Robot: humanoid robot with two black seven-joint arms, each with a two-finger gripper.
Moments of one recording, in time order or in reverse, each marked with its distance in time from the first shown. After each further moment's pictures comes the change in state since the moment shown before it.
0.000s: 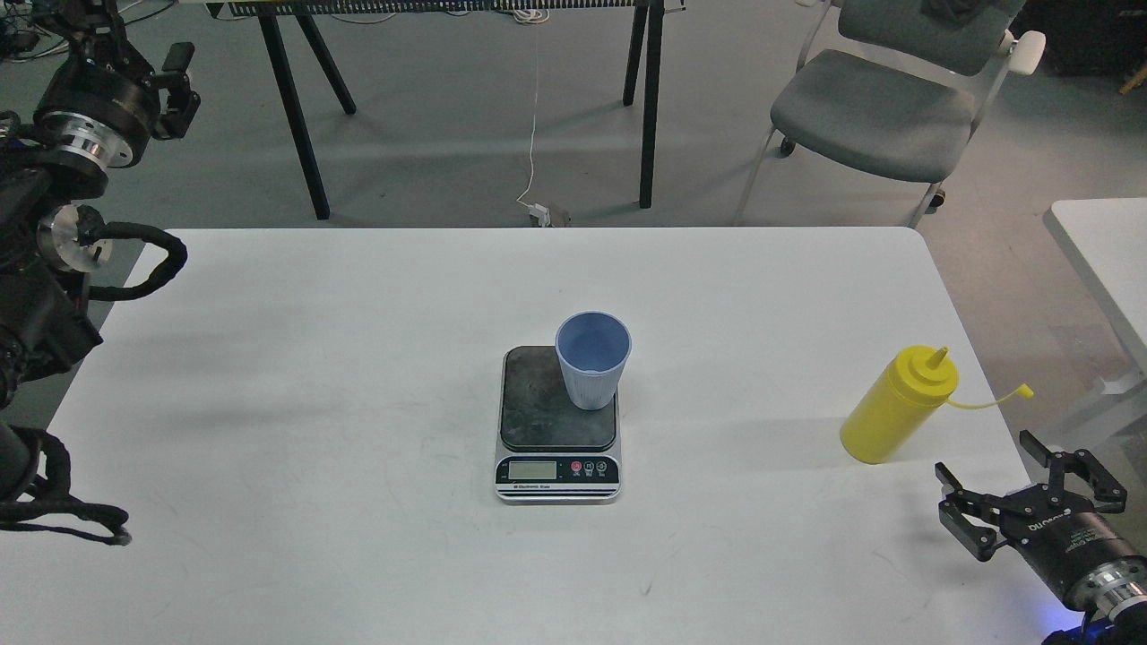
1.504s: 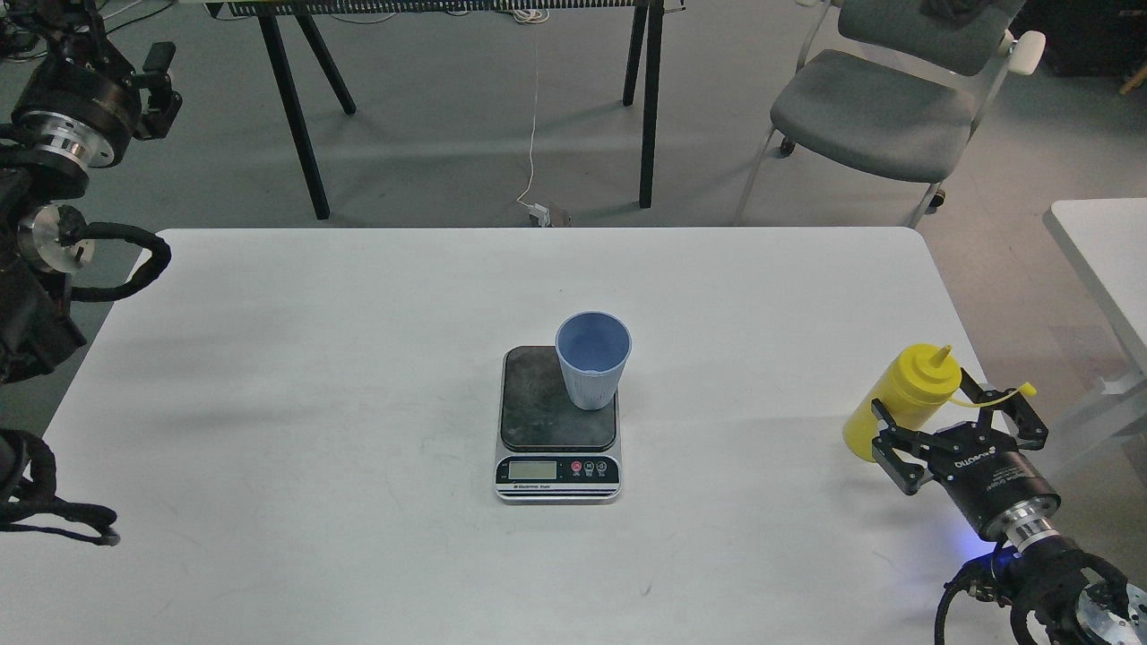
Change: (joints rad) left arm 0.001 0.017 0.004 0.000 0.002 0.000 0.000; right arm 0.157 0.183 0.018 -0.064 -0.106 0.000 0.019
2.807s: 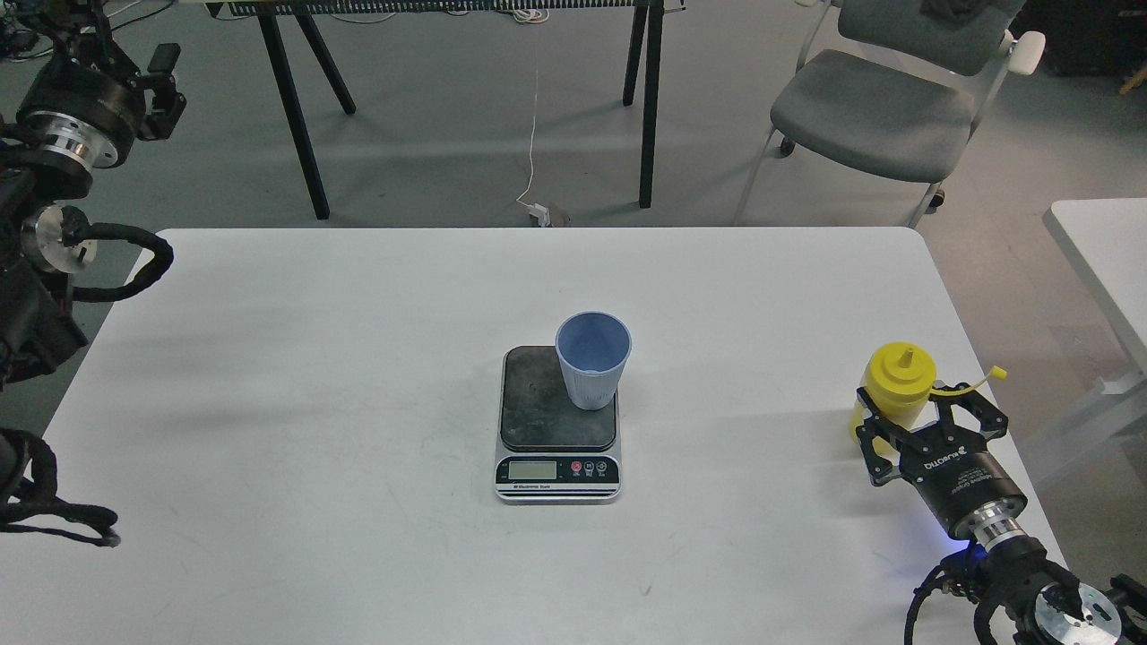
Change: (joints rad) left arm -0.001 0.000 0.006 0.000 0.005 0.000 0.000; right arm 0.008 0.089 0.036 -0.040 -0.197 0.000 0.053
